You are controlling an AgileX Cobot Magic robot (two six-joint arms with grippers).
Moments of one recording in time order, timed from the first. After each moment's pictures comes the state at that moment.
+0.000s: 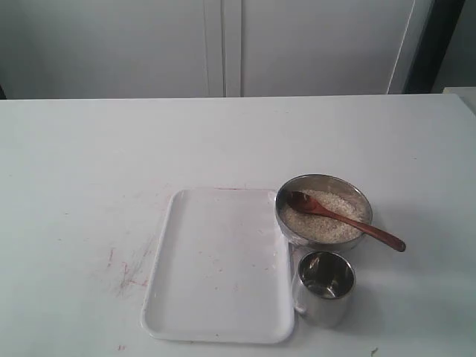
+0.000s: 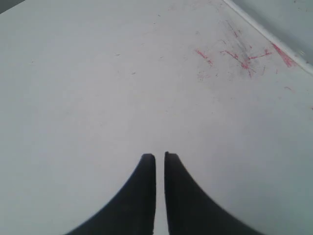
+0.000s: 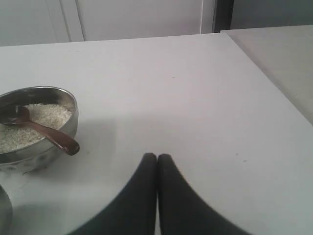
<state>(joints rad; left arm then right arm) -0.10 0.00 -0.02 0.00 0.39 0.24 -0.05 0.01 0.00 -0.35 0.37 0.42</state>
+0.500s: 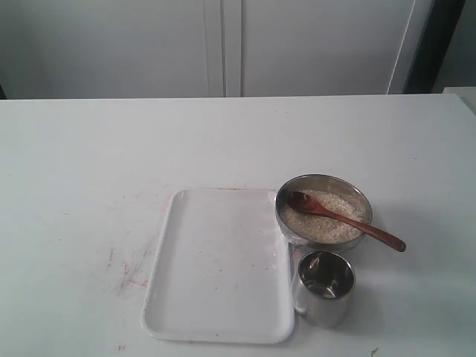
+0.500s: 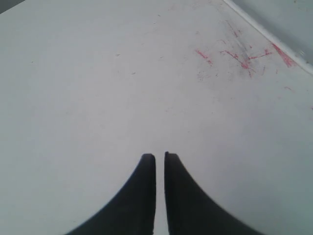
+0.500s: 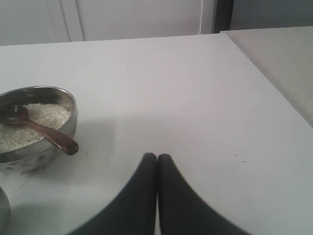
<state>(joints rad) -0.10 0.00 -0.02 0.00 0.39 0.24 -0.05 0.01 0.00 -0.36 0.37 0.42</state>
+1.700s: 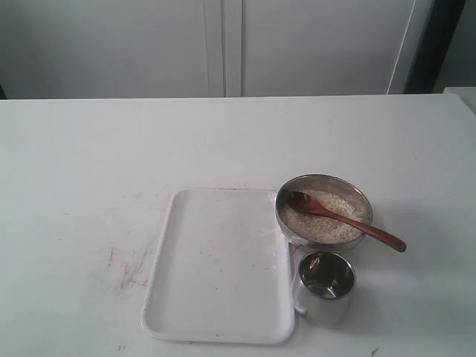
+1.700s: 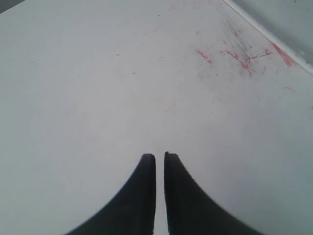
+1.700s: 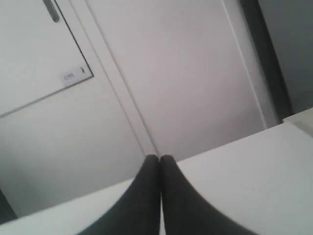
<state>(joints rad) -0.10 0.00 -0.02 0.00 0.39 0.24 -0.05 0.05 -0.24 -0.34 0.15 0.73</state>
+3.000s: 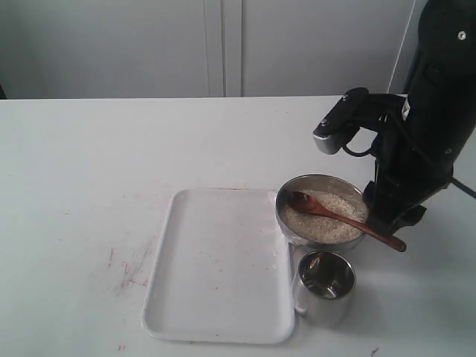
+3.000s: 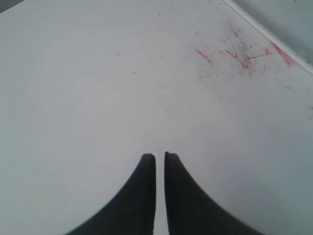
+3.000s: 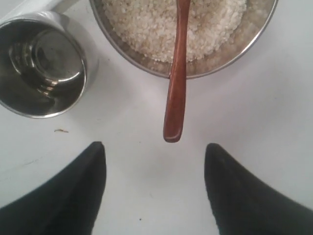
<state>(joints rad) -0.10 0.00 -0.02 0.00 0.39 0.24 0.25 1.53 -1.18 -0.08 1.16 -0.50</state>
